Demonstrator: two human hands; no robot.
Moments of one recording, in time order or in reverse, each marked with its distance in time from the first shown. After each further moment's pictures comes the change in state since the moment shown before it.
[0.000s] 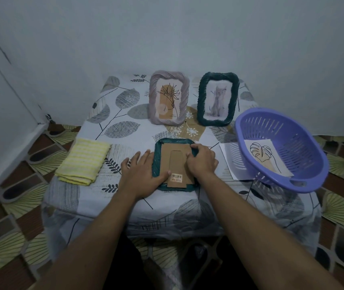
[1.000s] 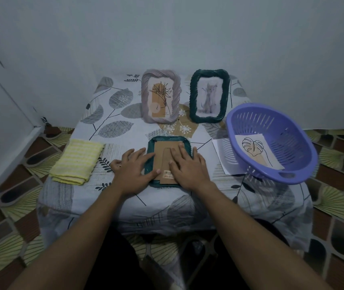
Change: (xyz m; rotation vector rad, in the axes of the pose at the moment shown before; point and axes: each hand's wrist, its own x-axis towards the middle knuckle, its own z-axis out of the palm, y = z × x) left_hand -0.005 -0.002 -0.010 -0.115 -0.013 0.021; right_hand -0.030 0.023 -0.004 -0.444 -0.301 -0.416
